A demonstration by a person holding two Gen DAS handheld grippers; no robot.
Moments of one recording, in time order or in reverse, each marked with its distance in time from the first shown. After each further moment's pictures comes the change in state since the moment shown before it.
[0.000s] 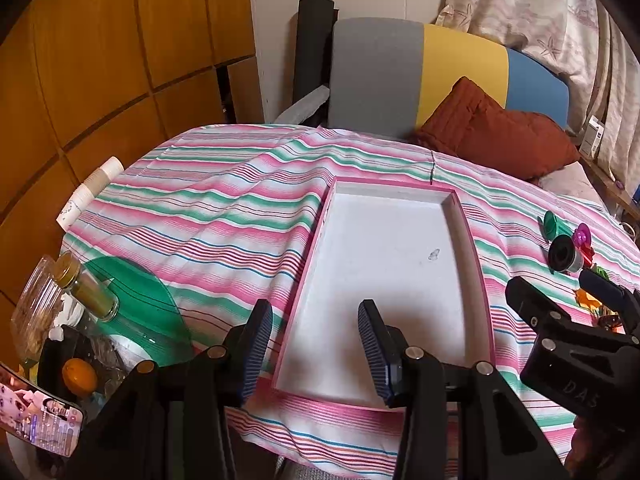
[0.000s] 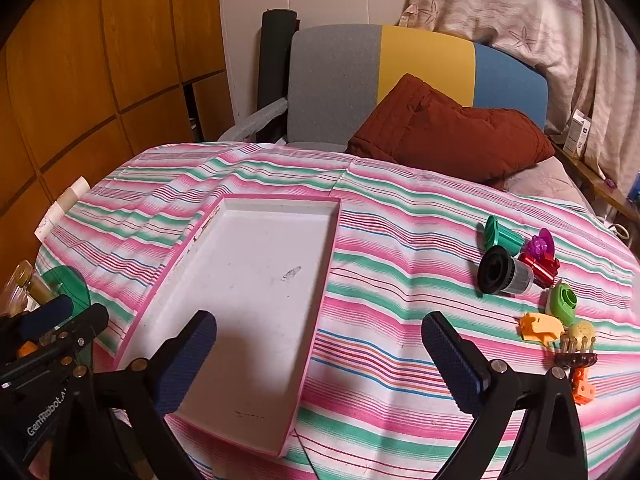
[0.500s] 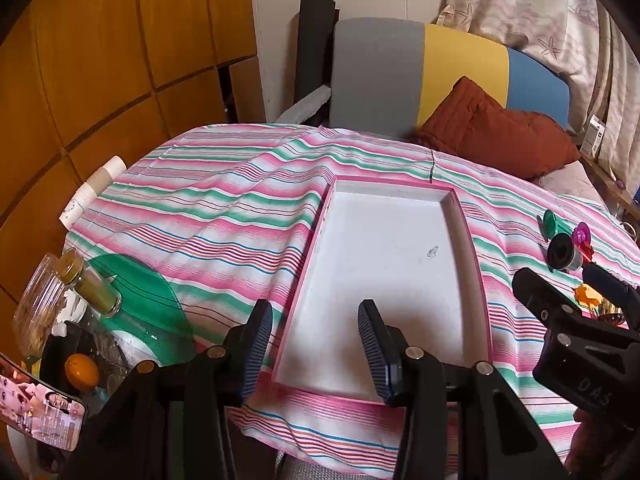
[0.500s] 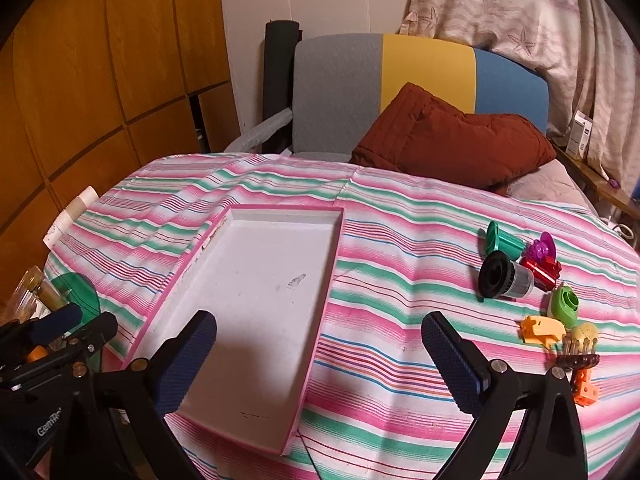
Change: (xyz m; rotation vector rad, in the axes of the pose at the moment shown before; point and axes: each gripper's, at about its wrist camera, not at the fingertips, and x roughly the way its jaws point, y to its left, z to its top) left arm -0.006 -0.003 -0.003 0.000 0.004 0.009; right arm -0.011 -0.003 -0.001 0.000 -0.044 0.028
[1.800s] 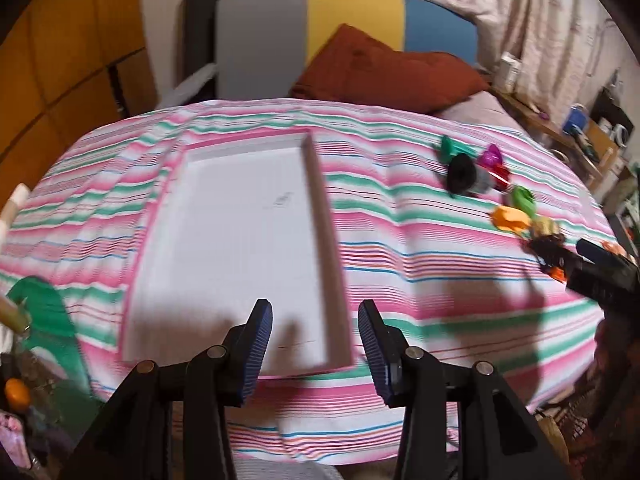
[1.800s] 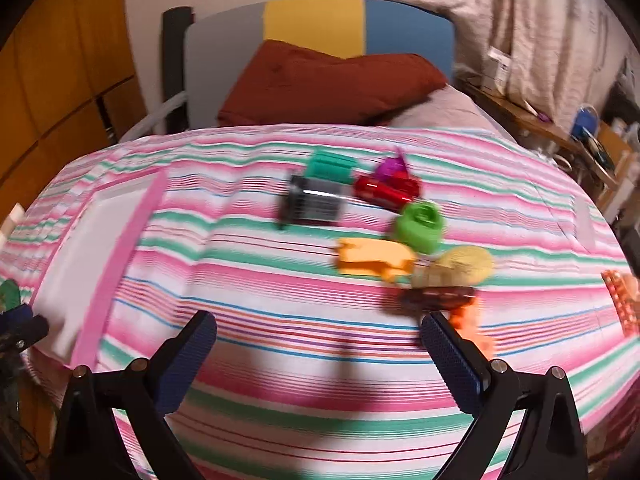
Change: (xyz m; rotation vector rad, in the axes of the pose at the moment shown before) left arm 0.010 -0.107 -0.032 0.229 0.105 -0.294; right arm -0.023 -0.209 -0.060 0.205 0.126 -0.212
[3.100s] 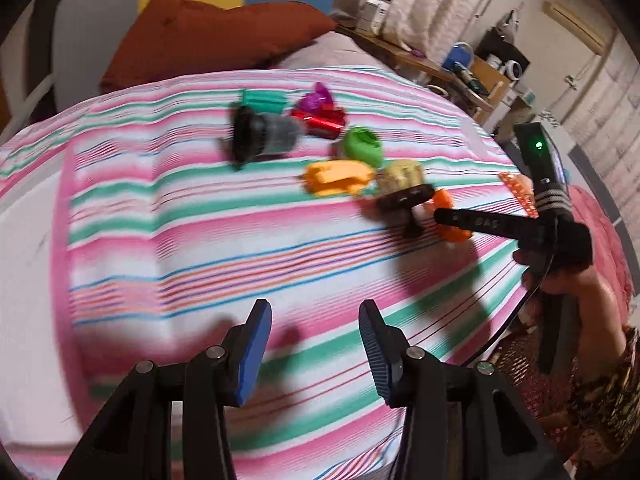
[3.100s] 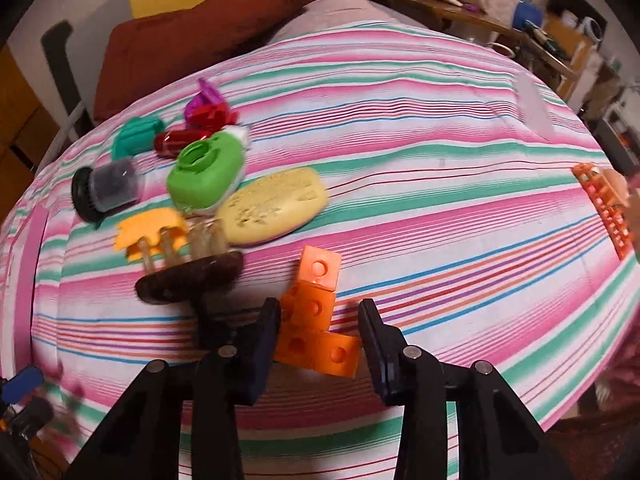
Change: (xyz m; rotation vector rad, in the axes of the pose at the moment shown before) left arm 0.059 -0.152 0.023 0.235 0.142 -0.410; right arm 0.049 -0.149 -0.012 0.254 0.234 -0.123
